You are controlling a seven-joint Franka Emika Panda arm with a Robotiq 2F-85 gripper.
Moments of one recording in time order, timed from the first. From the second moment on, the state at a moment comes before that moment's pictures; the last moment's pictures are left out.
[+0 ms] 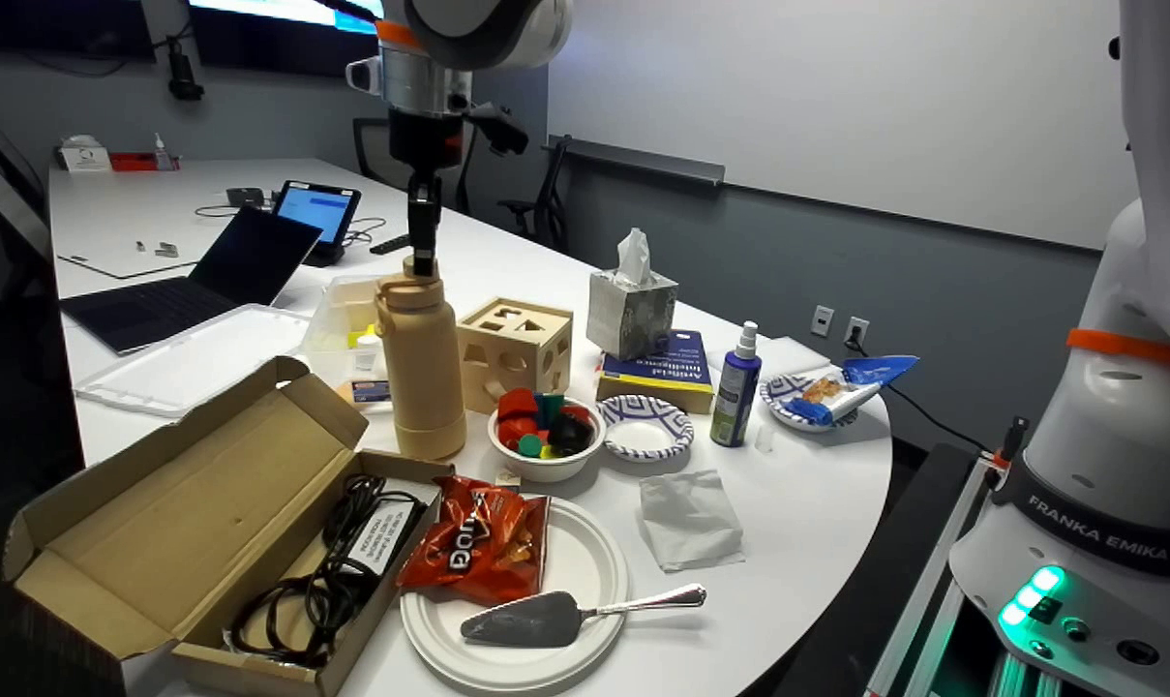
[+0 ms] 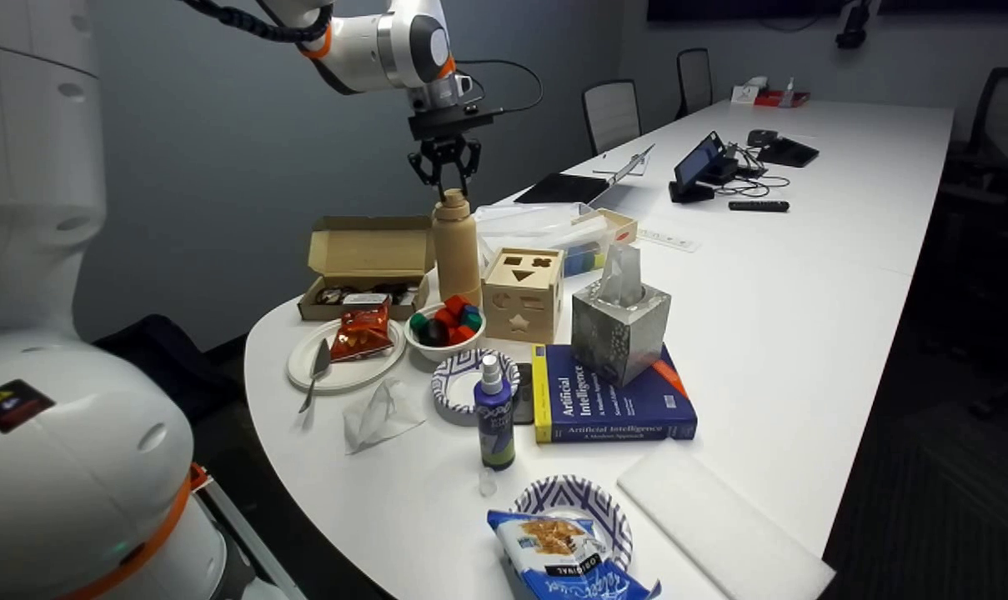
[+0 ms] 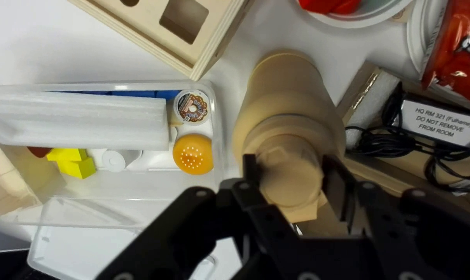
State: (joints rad) arm 0.23 0.37 0.23 -1.71 -0.17 2.22 -0.50
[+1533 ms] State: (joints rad) arm 0.21 0.36 0.24 -1.70 -0.18 2.17 -1.08
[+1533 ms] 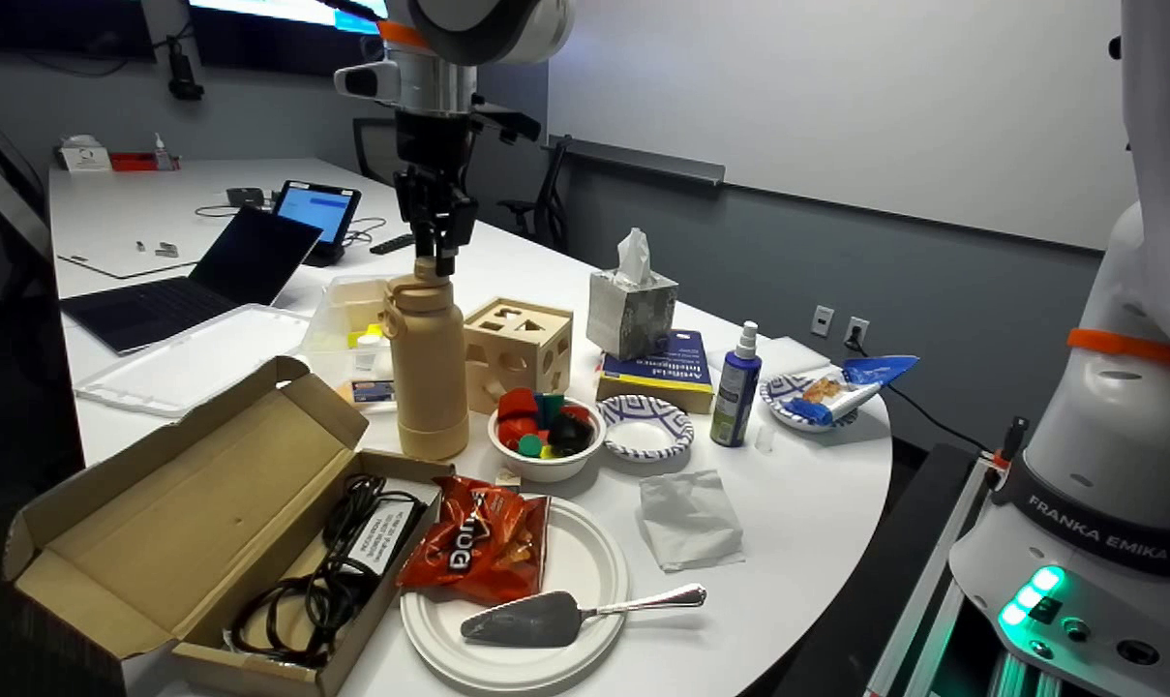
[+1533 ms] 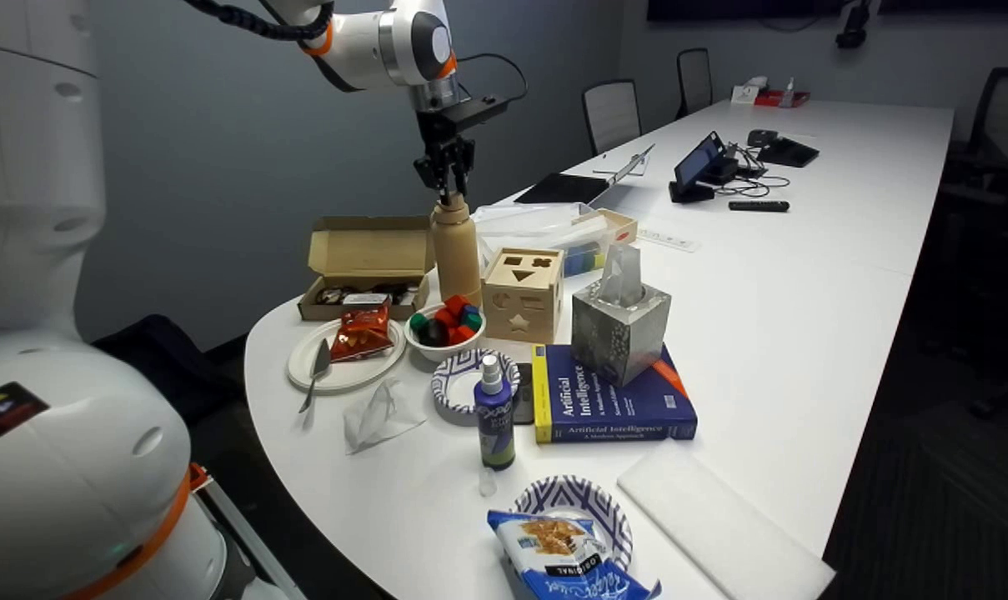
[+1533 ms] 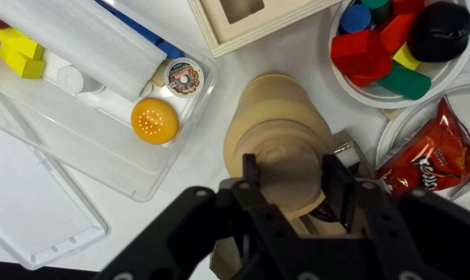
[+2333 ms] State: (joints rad) arm 0.19 0.36 0.25 -1.70 -0.17 2.17 -1.41
